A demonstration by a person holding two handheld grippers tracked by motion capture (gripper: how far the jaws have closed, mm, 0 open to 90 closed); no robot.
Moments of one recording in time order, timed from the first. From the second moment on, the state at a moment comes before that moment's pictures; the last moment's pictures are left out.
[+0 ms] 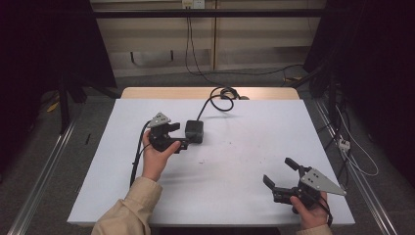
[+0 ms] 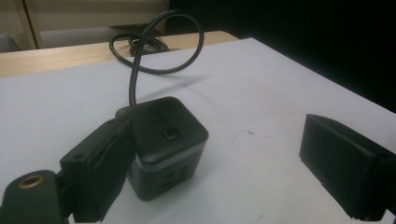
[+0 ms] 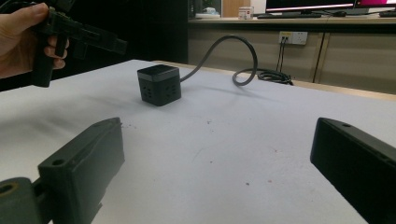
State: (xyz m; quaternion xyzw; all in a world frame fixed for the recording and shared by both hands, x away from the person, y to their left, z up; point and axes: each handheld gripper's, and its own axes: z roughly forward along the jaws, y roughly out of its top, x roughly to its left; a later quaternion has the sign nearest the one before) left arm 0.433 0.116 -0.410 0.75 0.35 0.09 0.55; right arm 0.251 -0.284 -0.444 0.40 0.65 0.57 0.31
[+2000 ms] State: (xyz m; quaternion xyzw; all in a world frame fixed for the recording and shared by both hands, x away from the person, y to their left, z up) left arm 0.359 0.230 -0.442 0.75 0.38 0.14 0.53; right arm 0.252 -0.279 -0.446 0.39 0.66 0.57 0.30
